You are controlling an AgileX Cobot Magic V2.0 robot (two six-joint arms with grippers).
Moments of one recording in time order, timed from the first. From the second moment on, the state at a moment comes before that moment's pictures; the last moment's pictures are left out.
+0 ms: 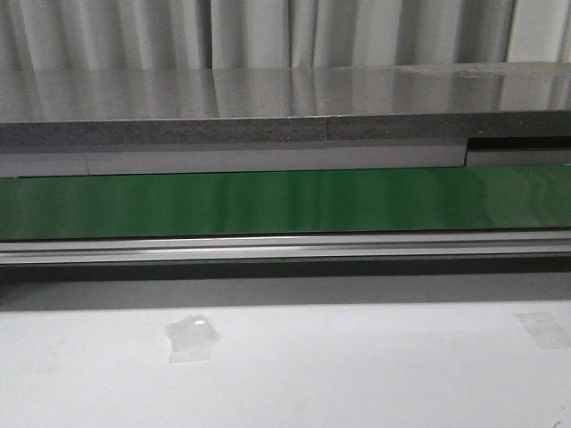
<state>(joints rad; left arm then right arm) 0.00 0.33 -0.35 -0.26 0.21 0.32 -0.02 1.25 -1.09 0.34 0.47 -0.51</state>
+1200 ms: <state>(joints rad) 0.00 0.33 -0.35 -0.26 0.21 0.32 0.05 0.34 -0.43 0.38 0.32 -0.52</state>
